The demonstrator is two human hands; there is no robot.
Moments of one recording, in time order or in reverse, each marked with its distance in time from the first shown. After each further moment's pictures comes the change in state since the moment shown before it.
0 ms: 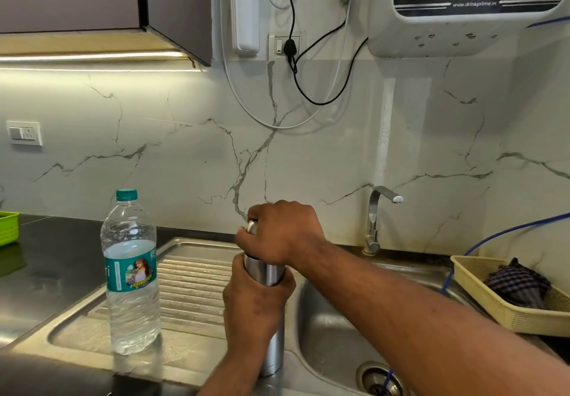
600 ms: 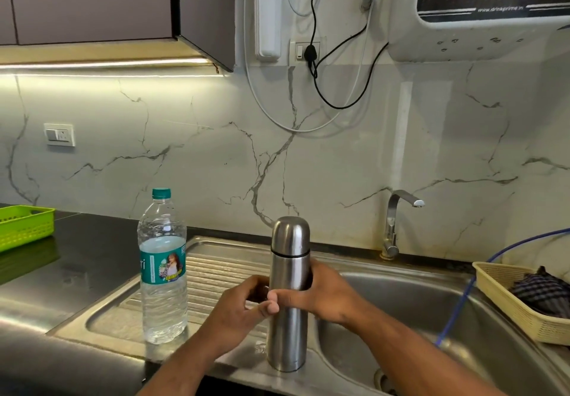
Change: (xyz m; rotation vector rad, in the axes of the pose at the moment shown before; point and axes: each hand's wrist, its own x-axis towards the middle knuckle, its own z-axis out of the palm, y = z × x) left_hand 0.033 -0.054 -0.075 0.082 -0.638 0.113; right_hand -0.068 0.024 0.063 0.834 -0.268 0.220
